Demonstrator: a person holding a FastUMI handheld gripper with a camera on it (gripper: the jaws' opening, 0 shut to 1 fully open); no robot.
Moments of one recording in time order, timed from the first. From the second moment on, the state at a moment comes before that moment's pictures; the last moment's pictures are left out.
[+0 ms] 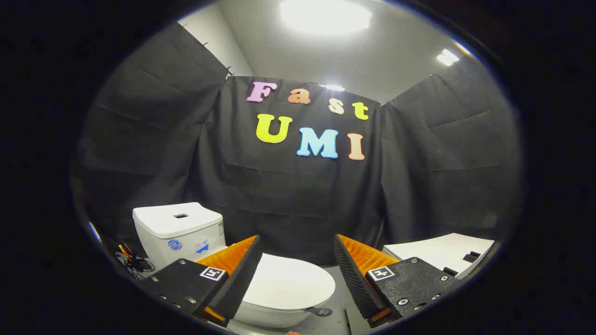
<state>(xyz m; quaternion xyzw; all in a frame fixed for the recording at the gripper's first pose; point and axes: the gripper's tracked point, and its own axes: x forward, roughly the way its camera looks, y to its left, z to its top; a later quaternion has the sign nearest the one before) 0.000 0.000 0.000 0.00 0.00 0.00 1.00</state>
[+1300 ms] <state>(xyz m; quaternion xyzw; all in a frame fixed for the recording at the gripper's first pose) 0.007 -0.046 -0.011 0.13 -0.02 -0.04 0.99</state>
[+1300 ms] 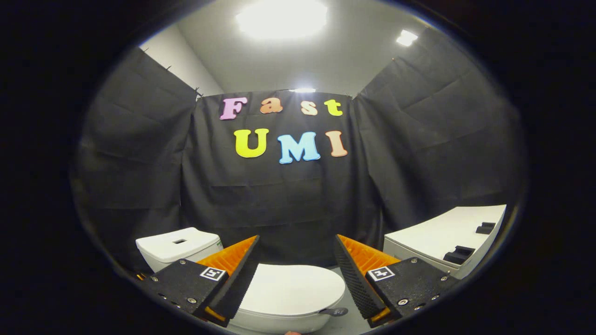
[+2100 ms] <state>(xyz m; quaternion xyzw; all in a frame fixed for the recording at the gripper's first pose) 0.027 -0.109 -0.141 0.35 0.03 -0.12 0.93</state>
